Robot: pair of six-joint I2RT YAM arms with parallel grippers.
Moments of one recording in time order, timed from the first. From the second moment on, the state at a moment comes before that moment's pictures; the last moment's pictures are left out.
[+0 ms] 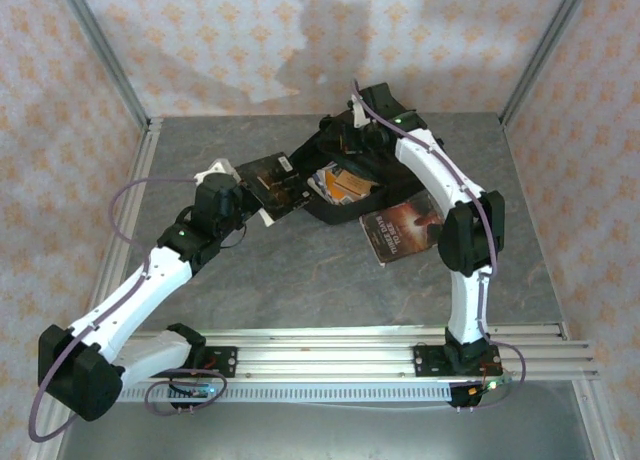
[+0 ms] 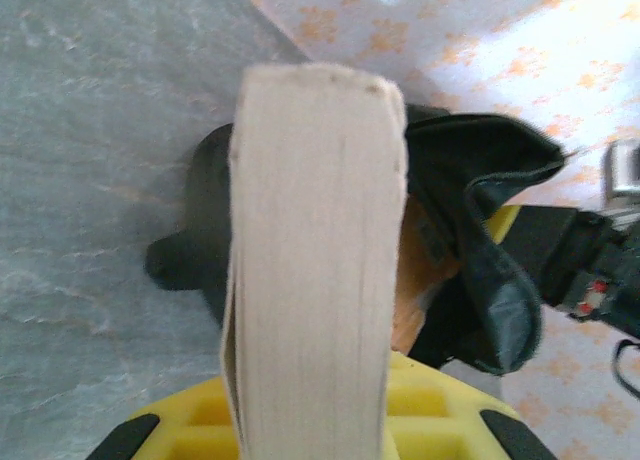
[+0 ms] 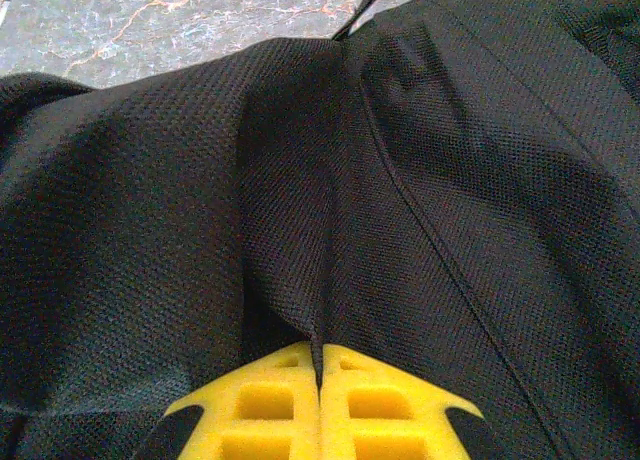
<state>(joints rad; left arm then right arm) -0.41 1.06 0.85 -0.23 -0.10 -1.01 0.41 2.01 1.95 -0.76 -0.19 0.26</state>
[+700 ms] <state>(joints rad) -0.41 1.28 0.93 -0.03 0.02 -1.07 0.41 1.97 1.88 -0.73 -0.25 0.29</state>
